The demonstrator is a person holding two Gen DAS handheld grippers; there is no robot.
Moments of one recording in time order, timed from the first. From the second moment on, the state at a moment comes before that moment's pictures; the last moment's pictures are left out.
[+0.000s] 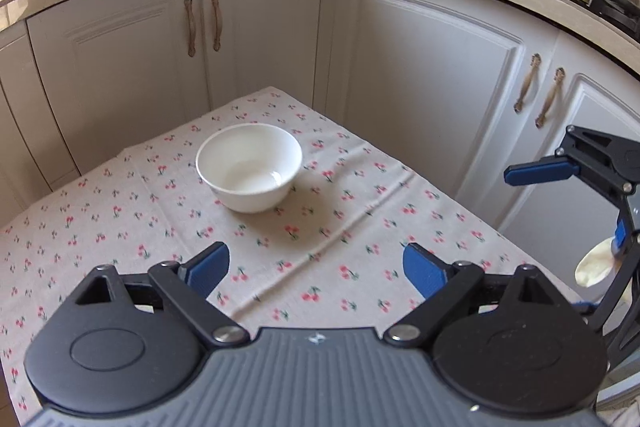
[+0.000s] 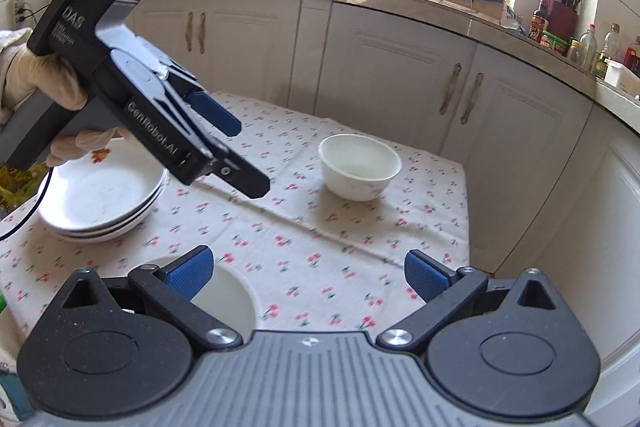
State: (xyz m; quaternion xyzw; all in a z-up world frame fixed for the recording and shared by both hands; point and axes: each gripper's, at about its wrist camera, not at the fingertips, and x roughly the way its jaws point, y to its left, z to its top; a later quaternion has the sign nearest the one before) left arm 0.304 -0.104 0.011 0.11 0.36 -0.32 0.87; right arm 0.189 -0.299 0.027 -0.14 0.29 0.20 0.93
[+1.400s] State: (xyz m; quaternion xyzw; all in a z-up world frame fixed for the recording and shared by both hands) left arm 0.485 -0.129 -0.055 0.09 0.42 -0.31 0.85; right arm 0.392 -0.277 -0.049 -0.16 0.32 0.24 0.90
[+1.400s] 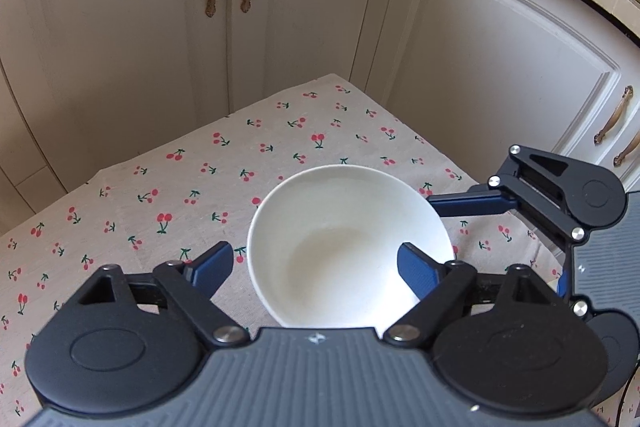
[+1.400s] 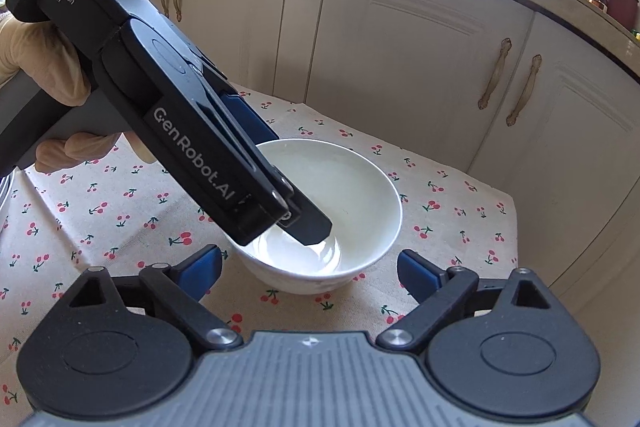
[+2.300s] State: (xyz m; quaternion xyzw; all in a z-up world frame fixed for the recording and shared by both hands) left arm 0.488 -0.136 -0.054 0.09 0.42 -0.33 0.84; right arm 0.394 -0.276 -0.047 -0.15 0.32 0.24 0.90
